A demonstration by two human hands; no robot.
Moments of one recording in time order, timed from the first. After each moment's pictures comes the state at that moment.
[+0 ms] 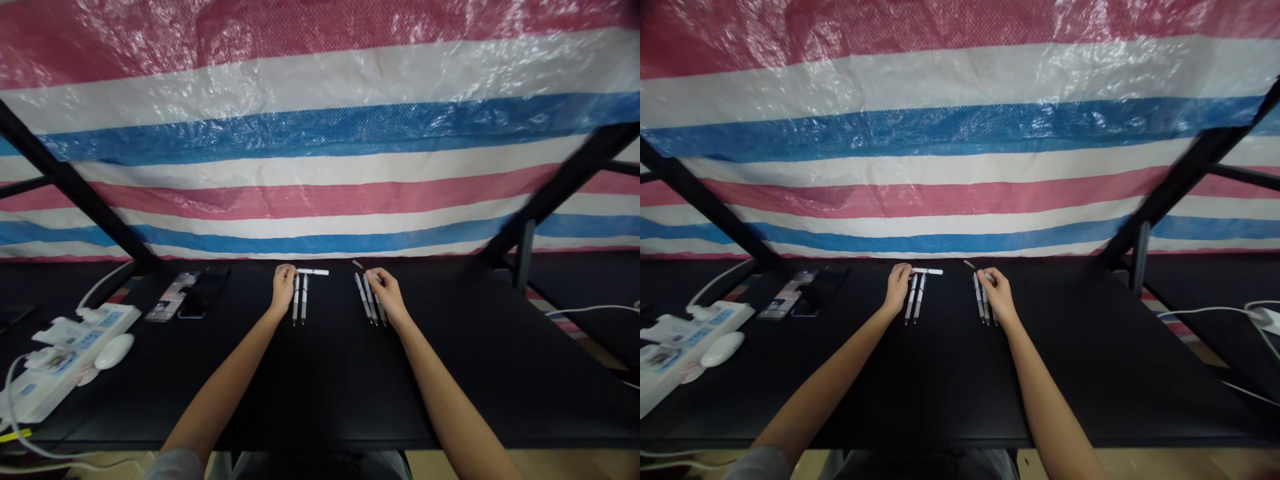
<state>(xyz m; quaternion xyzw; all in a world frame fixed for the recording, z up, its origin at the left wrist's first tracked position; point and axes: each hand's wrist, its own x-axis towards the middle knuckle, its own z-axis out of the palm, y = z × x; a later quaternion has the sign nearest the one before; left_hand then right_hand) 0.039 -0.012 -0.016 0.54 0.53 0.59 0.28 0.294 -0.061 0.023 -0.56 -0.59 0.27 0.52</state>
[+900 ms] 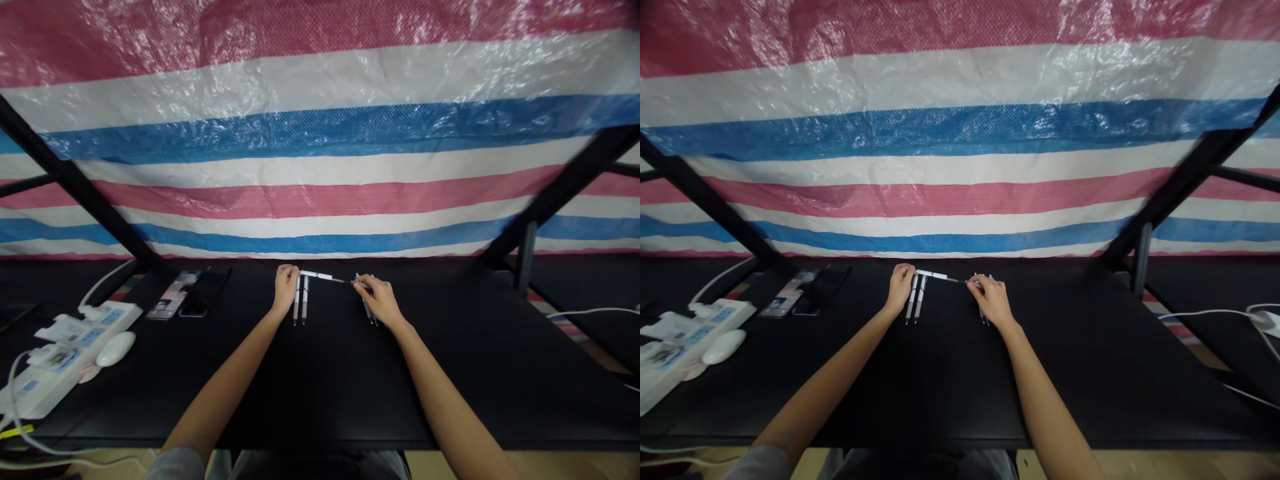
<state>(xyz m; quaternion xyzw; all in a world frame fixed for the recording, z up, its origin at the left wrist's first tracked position) 0.042 -0.017 -0.009 0.58 0.54 0.57 0.22 0.292 -0.065 0.019 -0.54 -0.76 0.11 0.34</state>
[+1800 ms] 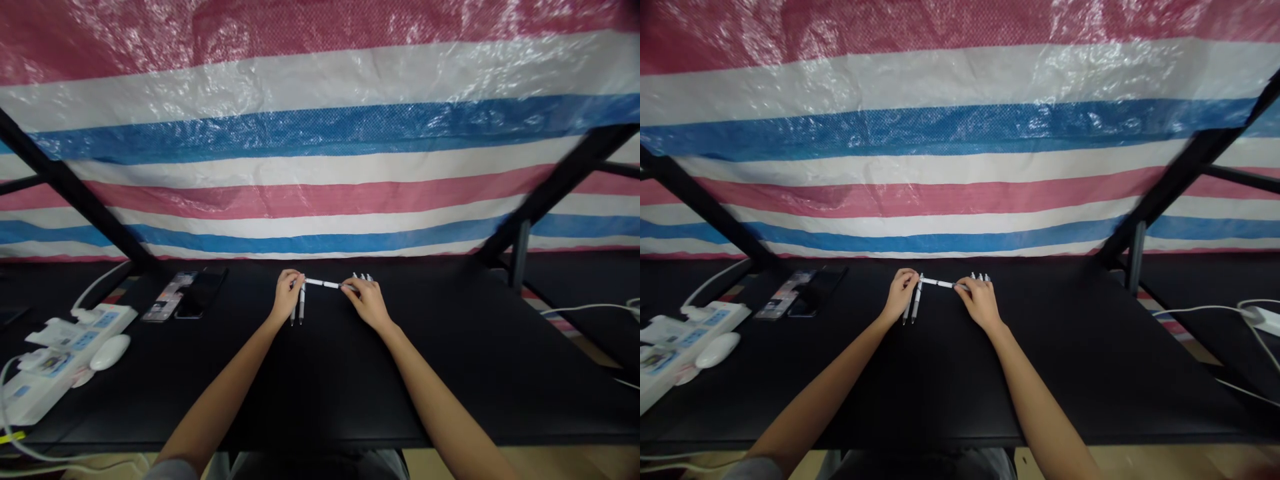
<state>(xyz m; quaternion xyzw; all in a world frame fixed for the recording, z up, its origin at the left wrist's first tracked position) 0.046 -0.037 -0.007 0.66 0.51 0.52 0.22 0.271 -0.072 0.016 -0.54 -0.76 0.11 0.35</state>
